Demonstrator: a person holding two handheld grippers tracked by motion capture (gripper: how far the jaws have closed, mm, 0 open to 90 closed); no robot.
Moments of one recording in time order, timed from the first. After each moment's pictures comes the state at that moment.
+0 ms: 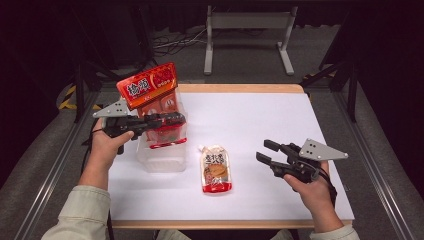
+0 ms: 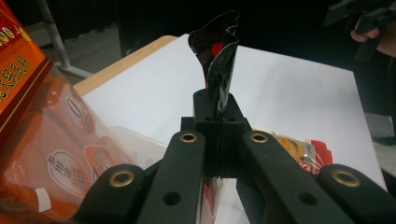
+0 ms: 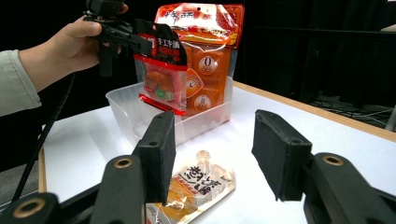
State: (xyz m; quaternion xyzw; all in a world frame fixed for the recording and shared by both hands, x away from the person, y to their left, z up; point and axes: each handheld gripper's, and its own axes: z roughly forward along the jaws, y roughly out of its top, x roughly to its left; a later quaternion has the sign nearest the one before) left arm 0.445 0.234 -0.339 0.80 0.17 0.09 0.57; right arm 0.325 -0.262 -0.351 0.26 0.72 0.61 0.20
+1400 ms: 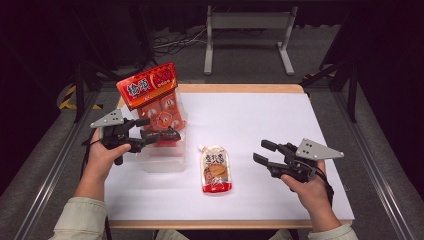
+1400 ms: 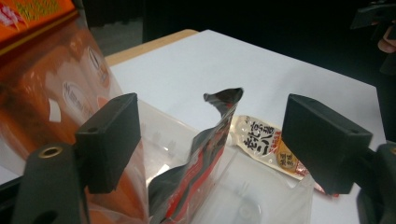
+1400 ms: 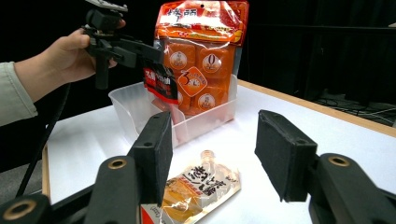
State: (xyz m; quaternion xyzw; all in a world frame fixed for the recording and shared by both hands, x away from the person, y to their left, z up) left arm 0.428 0.242 -0.365 0.77 0.24 0.10 0.58; right arm 0.328 -0.256 -0.354 0.25 0.73 0.61 0.19
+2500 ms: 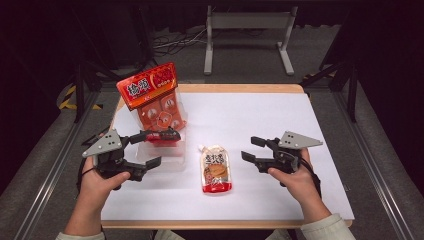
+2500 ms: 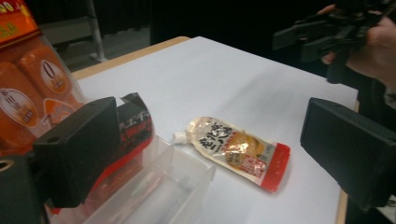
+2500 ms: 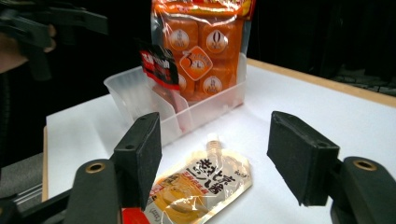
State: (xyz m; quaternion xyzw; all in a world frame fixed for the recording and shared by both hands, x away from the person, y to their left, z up) left arm 0.341 0.221 -0.341 0.77 0.26 0.12 0.57; right arm 0.358 -0.232 -0.364 0.27 0.75 0.58 0.15
